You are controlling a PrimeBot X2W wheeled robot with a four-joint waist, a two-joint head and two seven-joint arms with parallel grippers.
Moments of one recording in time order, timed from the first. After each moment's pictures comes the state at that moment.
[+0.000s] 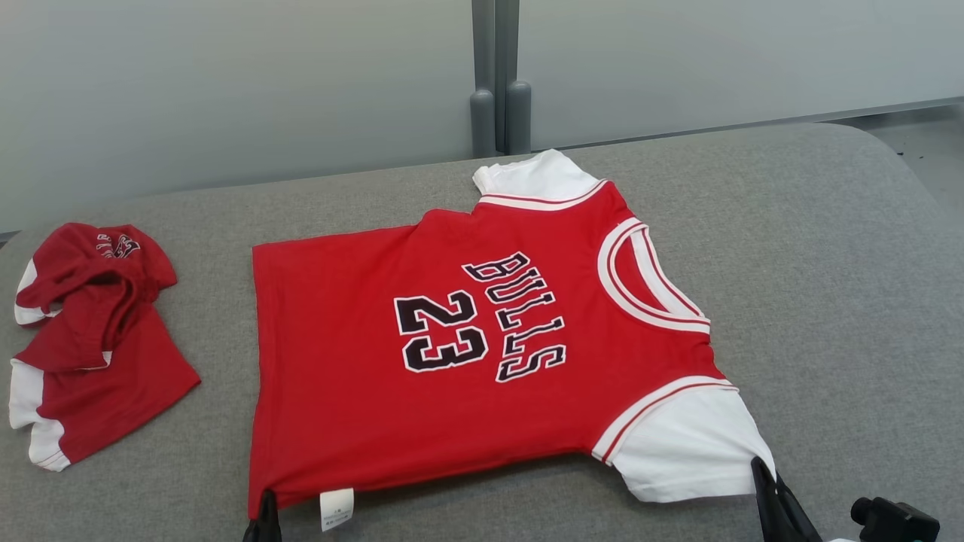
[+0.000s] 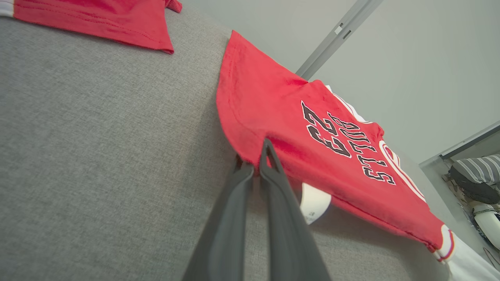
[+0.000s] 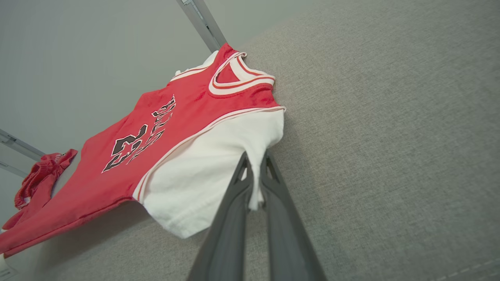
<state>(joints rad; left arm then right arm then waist) 0.23 0.06 -0.10 0.20 -0.71 -0.10 -0.26 0.22 -0.05 0.03 0.15 0.52 0.13 -0.17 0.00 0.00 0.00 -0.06</state>
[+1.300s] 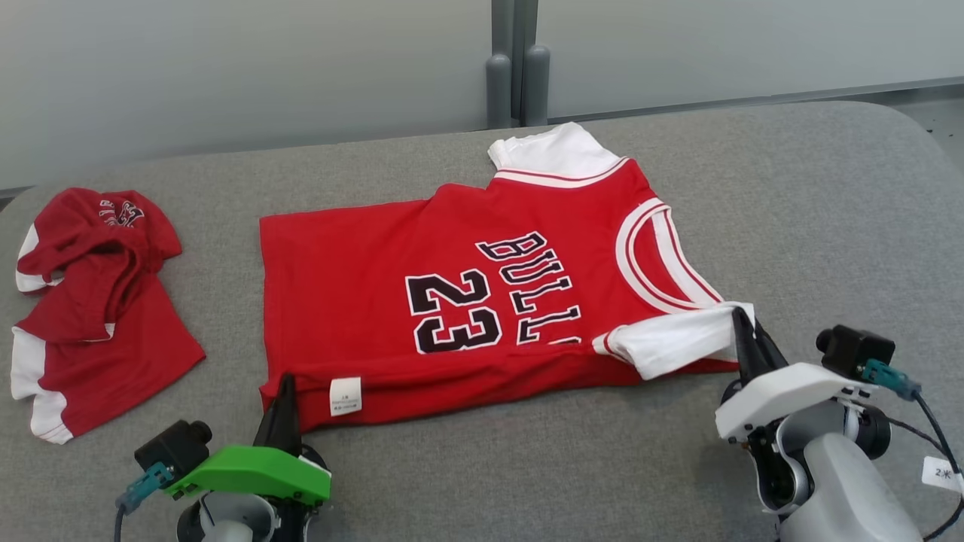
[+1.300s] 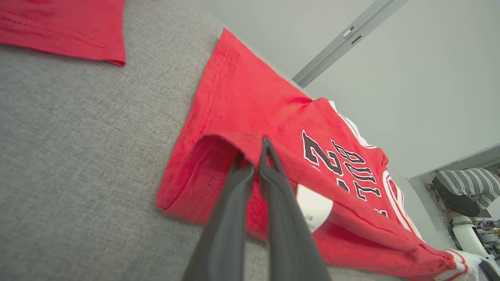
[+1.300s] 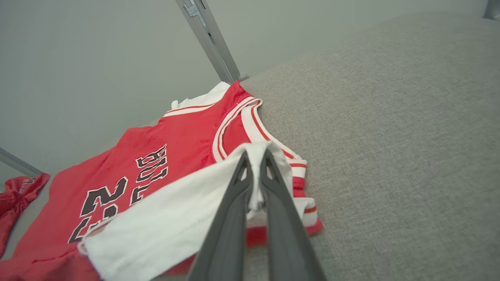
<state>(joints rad) -0.17 0.06 -0.16 0.55 -0.86 -0.12 -0.22 -0.27 -0.05 -0.01 0.54 0.44 0.13 -0.17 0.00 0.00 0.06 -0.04</state>
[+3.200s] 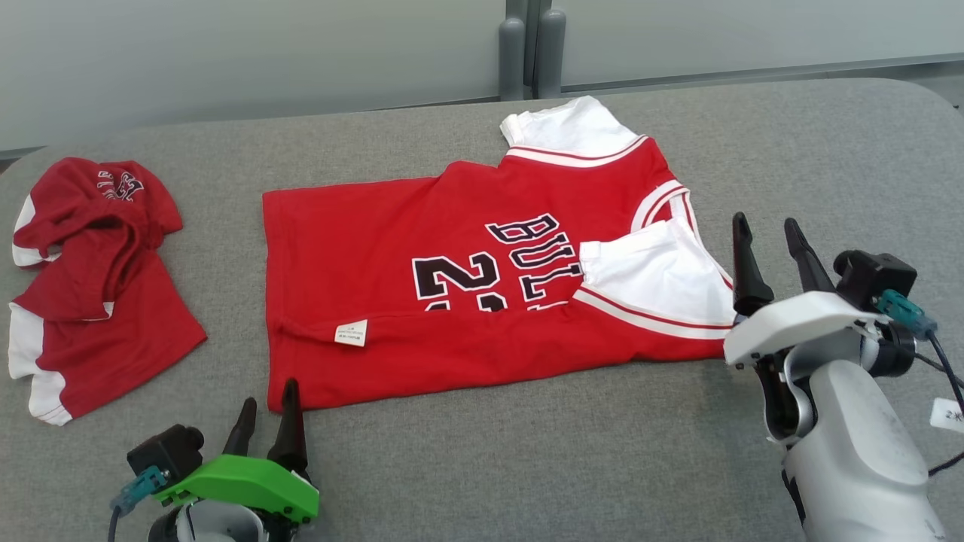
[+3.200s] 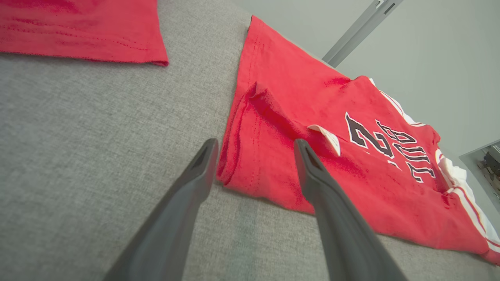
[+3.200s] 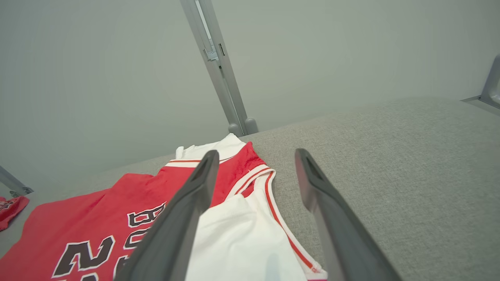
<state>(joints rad) -0.17 0.11 -0.18 0.54 -0.75 -0.07 -0.21 -0.47 -0.05 -0.06 0.61 0.29 0.13 -0.26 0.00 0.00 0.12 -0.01</state>
